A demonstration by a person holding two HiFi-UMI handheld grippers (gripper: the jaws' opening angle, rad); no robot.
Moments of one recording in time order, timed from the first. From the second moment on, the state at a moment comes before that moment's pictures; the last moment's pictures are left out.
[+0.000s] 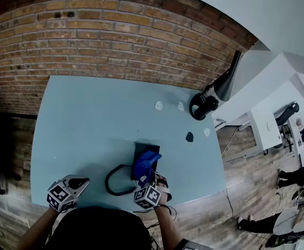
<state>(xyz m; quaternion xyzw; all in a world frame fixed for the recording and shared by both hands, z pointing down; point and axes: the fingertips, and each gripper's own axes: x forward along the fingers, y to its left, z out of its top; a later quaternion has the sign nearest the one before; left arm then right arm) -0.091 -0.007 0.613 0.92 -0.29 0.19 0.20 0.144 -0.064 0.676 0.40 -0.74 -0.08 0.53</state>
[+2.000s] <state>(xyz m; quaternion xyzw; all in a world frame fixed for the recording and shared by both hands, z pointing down) -0.105 -0.017 0.608 0.91 -0.30 0.19 0.21 0.189 -0.159 0.641 0.36 -0.68 -0.12 0.63</state>
